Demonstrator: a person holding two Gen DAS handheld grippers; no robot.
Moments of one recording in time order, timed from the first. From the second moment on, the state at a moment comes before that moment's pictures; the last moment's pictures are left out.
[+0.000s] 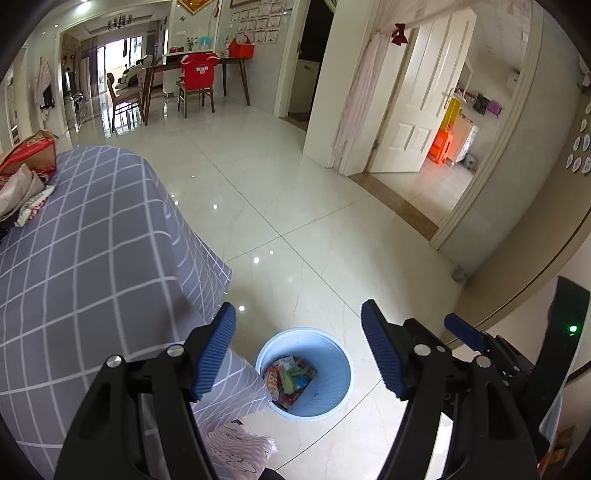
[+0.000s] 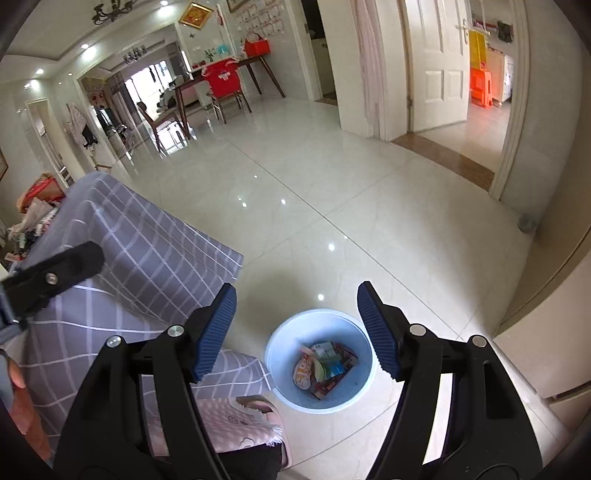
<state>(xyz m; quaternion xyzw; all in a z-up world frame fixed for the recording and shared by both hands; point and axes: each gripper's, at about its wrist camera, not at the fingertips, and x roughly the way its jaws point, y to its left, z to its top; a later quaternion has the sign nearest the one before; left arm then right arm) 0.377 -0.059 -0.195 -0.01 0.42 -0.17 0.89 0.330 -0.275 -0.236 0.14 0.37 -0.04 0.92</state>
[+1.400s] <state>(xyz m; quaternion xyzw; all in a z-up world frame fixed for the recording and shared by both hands) 0.373 0.279 -0.173 -0.08 0.42 0.04 0.90 0.386 0.078 -0.146 -0.03 0.36 0.22 0.91</state>
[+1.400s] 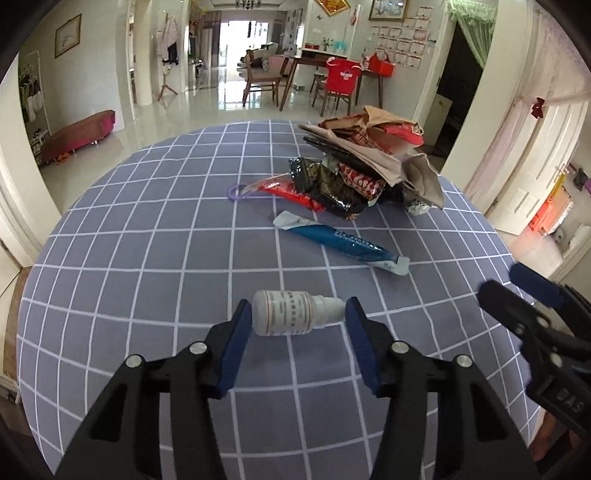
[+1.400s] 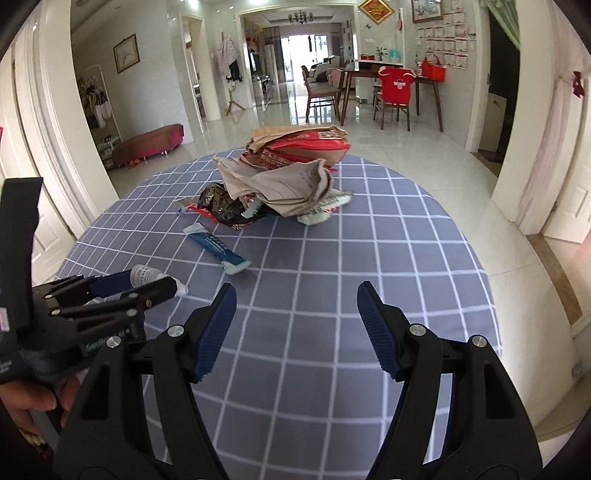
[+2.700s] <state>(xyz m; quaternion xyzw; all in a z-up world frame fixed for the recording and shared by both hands) 0.331 0.236 -0.117 -0.07 0.35 0.03 0.93 0.380 0.071 -0.128 -0.06 0.37 0.30 0.88</state>
